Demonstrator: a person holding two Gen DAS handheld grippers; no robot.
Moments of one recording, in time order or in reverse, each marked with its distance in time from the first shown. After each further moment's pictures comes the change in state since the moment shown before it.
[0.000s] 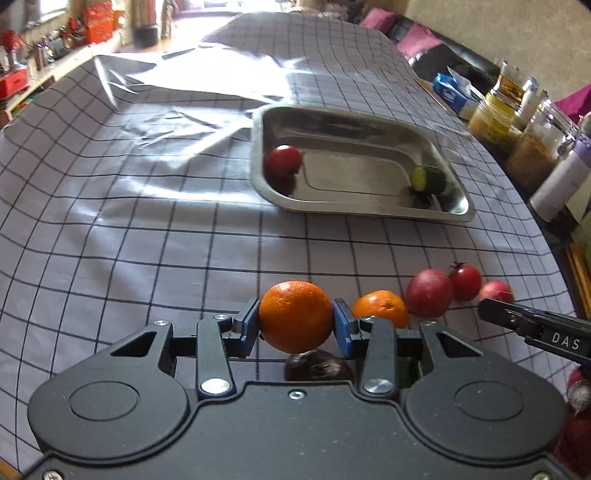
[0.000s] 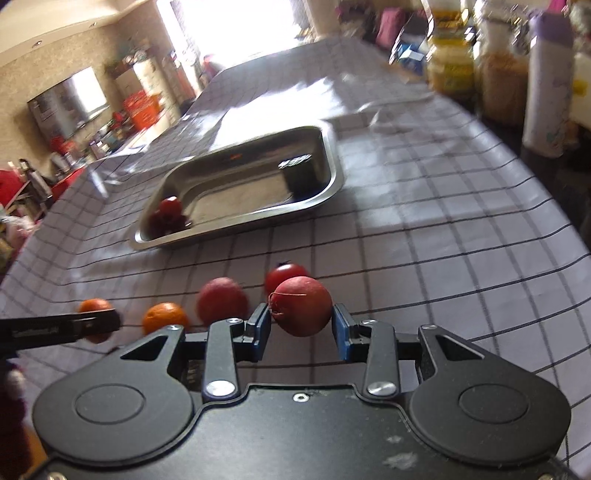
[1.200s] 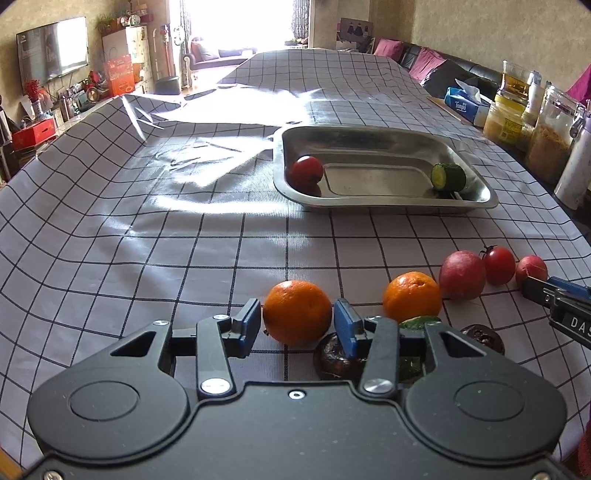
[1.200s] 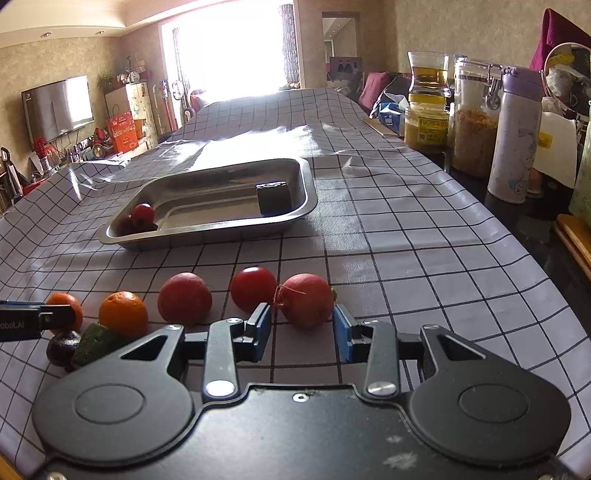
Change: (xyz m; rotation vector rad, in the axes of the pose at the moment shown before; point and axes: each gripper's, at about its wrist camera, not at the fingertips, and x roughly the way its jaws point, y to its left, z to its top) left arm 0.001 -0.004 -0.042 0.064 -0.173 0.141; right arm -0.005 0.008 -0.043 -0.122 -0.232 -0.177
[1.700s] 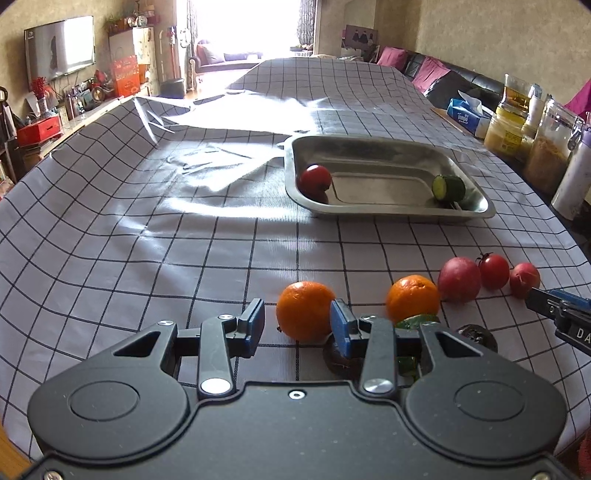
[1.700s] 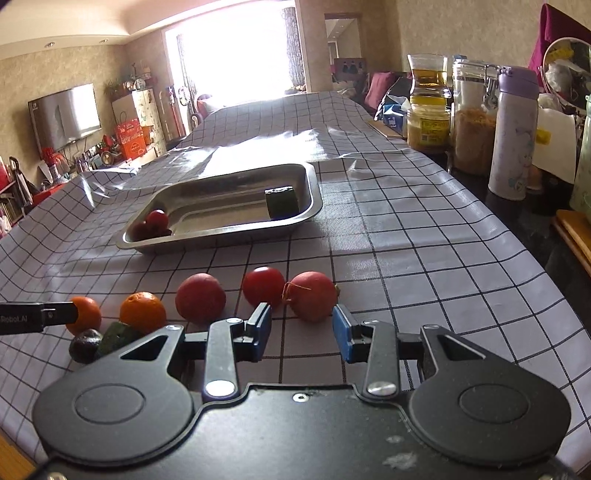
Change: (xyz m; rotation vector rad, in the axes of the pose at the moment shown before) left arm -0.015 0.009 -0.001 -0.022 -0.020 -0.004; right arm -0.016 -0.004 0.000 0.019 -0.006 0.034
